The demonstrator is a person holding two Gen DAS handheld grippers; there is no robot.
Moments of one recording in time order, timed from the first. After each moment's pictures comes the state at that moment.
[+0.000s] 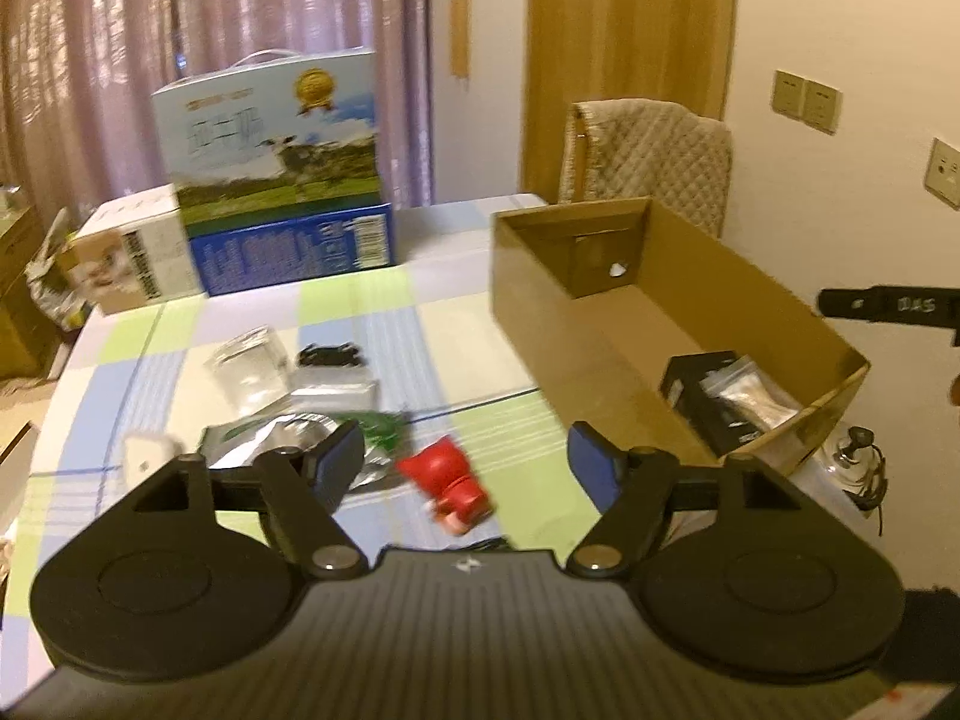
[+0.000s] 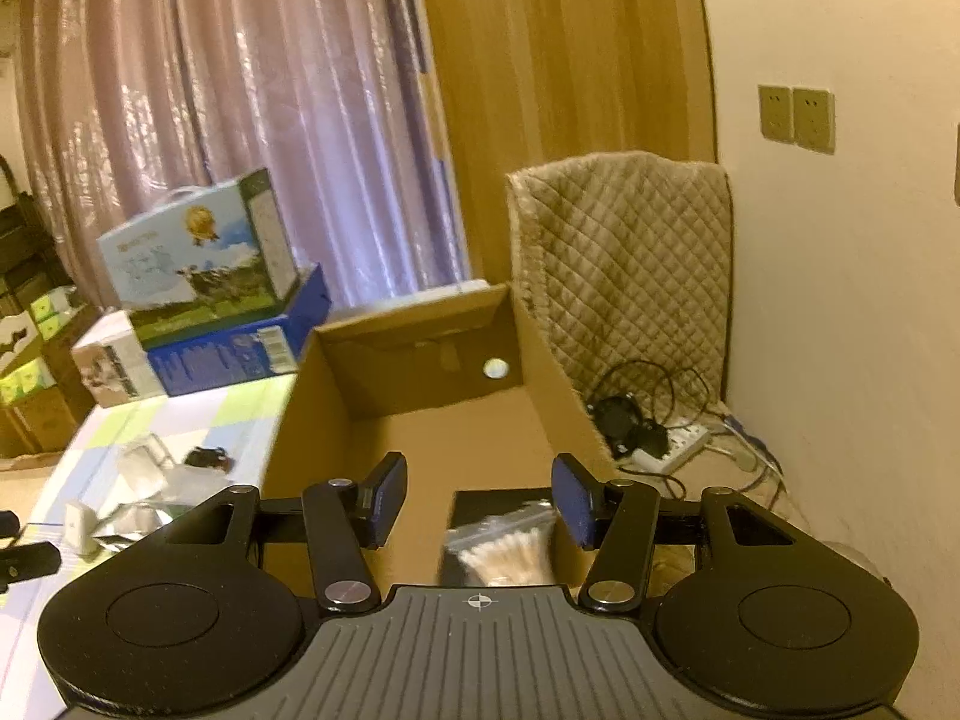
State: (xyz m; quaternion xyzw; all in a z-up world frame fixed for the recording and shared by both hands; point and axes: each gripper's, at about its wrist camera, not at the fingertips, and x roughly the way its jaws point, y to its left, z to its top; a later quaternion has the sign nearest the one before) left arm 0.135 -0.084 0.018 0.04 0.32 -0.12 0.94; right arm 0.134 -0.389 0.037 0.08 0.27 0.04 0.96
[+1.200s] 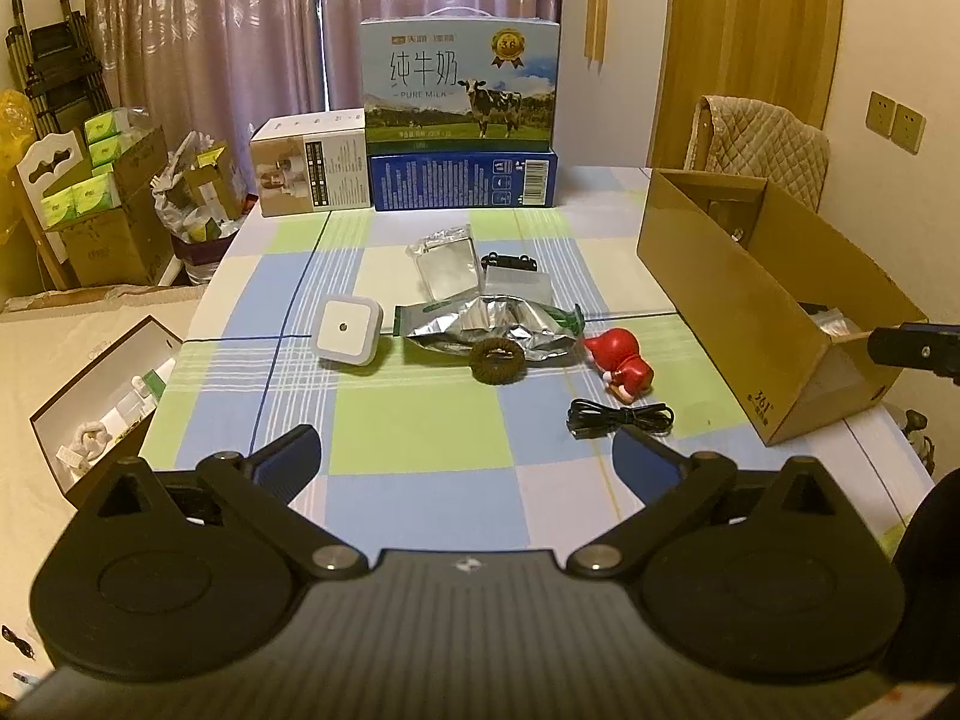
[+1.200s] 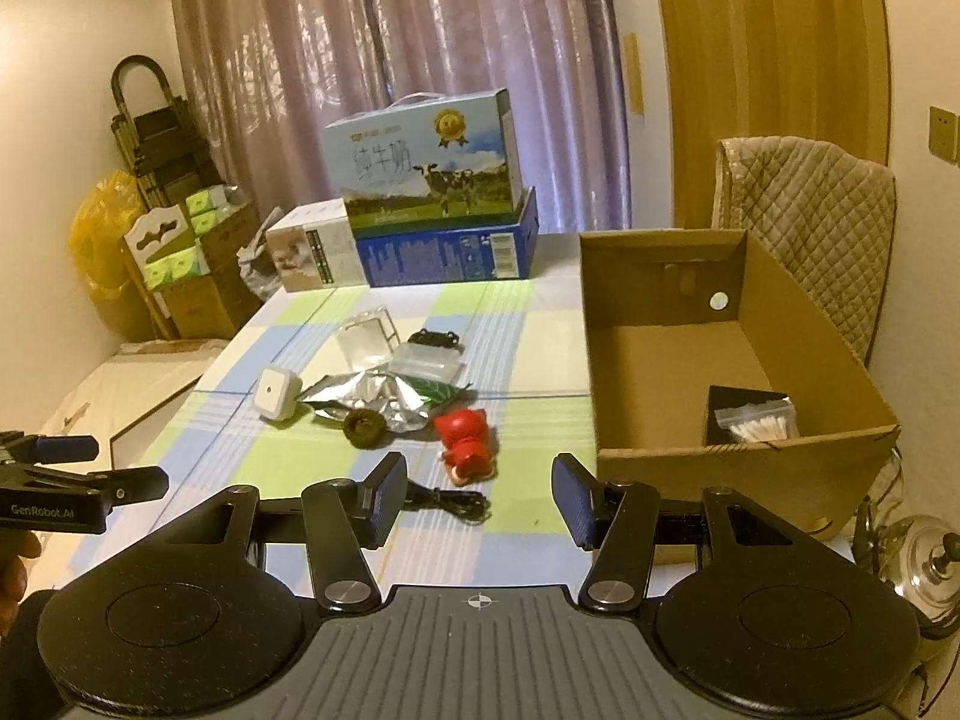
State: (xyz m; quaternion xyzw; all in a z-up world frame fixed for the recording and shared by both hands) left arm 0.041 0.032 0.016 0.01 0.35 -0.03 0.94; right arm 0.050 -0.253 0.026 0.03 0.32 0.18 0.93
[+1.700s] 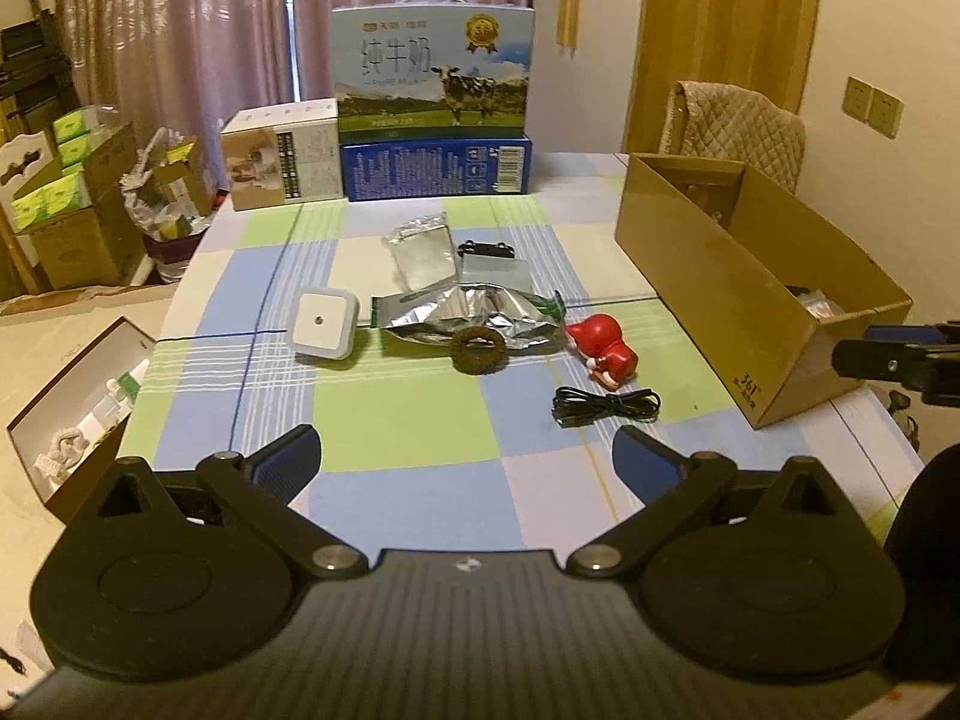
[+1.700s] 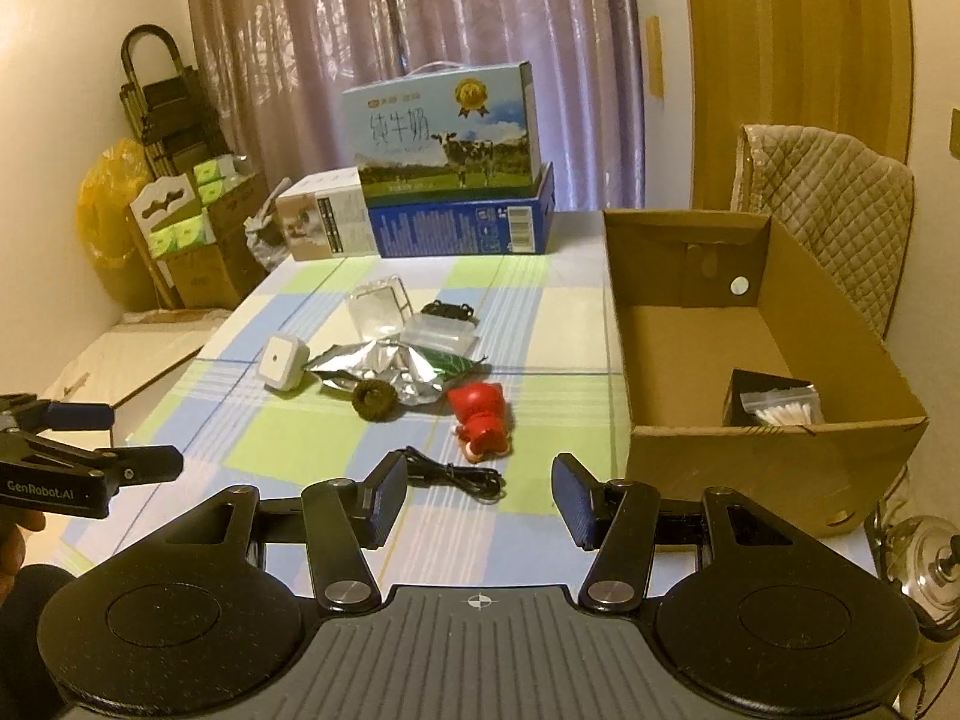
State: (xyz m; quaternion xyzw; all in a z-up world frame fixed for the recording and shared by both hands) left arm 0.049 0.034 0.006 0.02 0.36 -0.07 0.93; right arm 0.056 -0.234 0.009 0.01 0.33 0.19 0.92
